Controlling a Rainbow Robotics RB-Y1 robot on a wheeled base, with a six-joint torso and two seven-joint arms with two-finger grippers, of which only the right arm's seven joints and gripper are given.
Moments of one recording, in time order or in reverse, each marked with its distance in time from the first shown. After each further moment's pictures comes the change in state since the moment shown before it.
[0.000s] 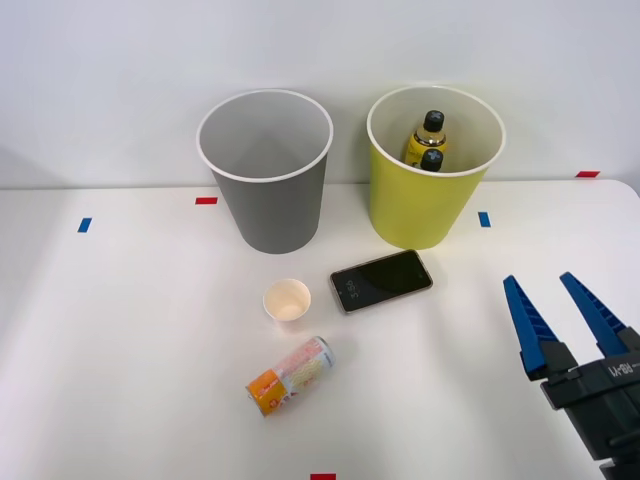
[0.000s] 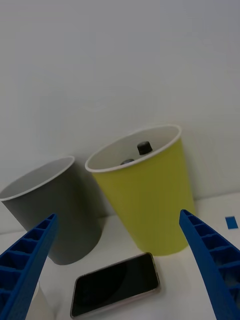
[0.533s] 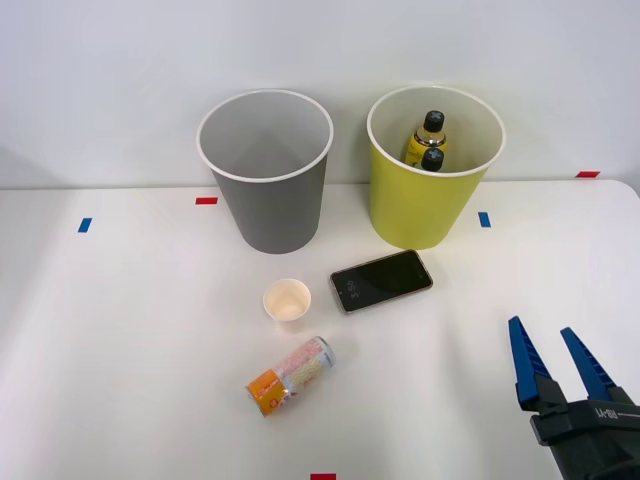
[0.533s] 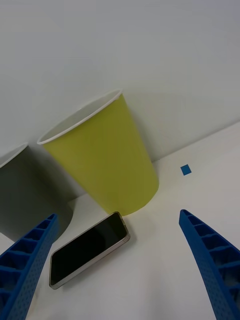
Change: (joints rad) arm 0.071 0.177 0.040 0.112 0.016 -0.026 0.004
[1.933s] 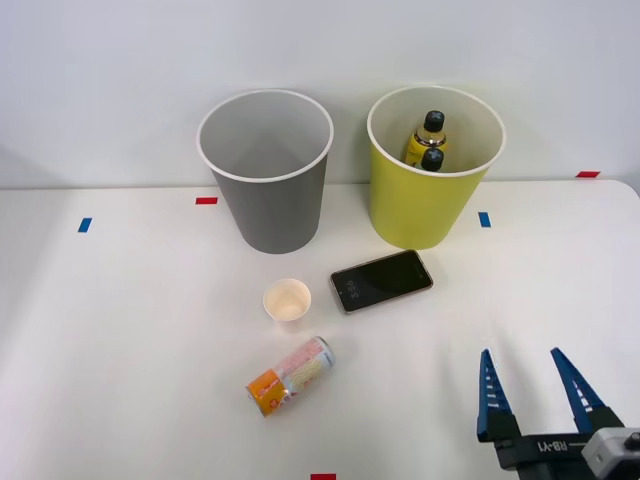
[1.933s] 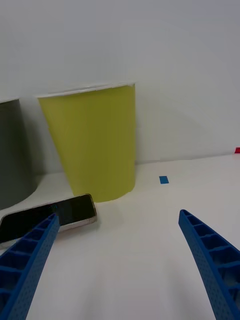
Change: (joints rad) arm -0.012 0.137 0.027 0.228 0.172 -0.214 0.348
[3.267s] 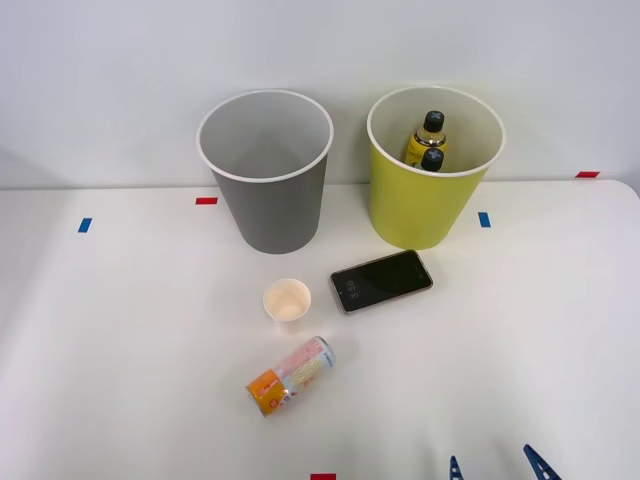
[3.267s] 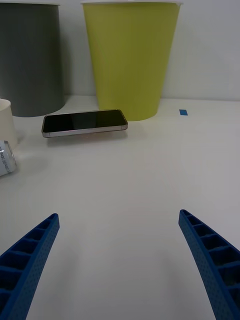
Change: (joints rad) arm 0.225 -0.082 0.159 0.004 -0.038 -0.020 0.244
